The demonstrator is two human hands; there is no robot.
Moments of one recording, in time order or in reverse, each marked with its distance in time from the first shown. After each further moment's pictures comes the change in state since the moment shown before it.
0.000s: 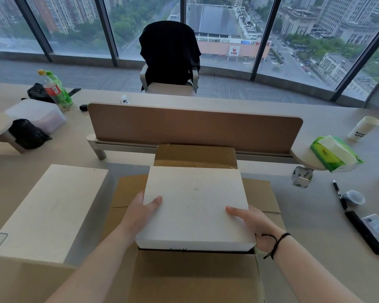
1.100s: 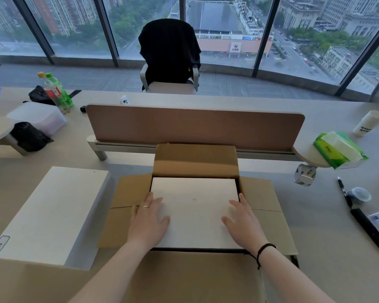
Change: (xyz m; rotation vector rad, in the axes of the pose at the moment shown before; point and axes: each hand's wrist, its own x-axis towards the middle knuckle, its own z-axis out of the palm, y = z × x) left_hand 0.015 -0.041 0.023 0.906 0.078 0.208; right_hand 0.025 0.037 0.009 -0.904 0.293 -0.304
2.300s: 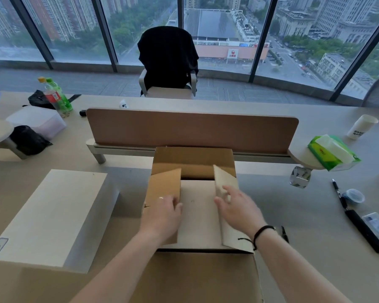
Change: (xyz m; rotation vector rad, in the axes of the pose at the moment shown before) left_hand -0.017 0.070 -0.032 -0.005 0.002 0.047; right_hand 0.002 -0.054 -0.036 -0.165 0.040 -0.038
